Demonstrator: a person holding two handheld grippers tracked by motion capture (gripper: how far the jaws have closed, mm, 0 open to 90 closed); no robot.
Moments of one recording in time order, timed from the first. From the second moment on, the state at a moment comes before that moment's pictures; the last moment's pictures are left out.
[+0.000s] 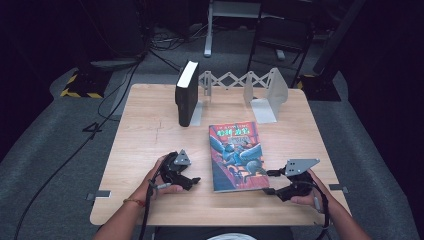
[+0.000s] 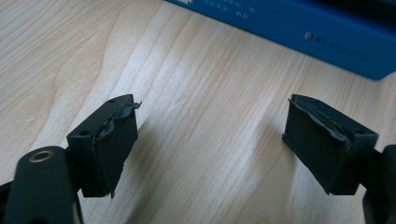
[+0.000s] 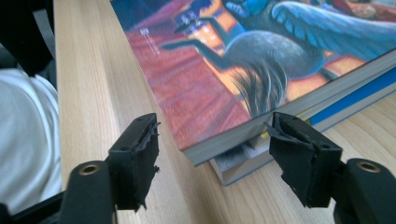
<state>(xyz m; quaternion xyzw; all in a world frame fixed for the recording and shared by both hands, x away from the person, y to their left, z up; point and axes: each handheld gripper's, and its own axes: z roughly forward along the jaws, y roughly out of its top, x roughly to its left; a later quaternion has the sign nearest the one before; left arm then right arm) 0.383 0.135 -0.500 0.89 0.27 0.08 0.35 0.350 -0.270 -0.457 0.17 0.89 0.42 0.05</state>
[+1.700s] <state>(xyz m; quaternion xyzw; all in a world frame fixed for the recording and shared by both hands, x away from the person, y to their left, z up) 0.431 0.108 -0.489 0.87 0.27 0.11 0.40 0.392 -0.252 -0.456 0.25 0.87 0.43 0.03</state>
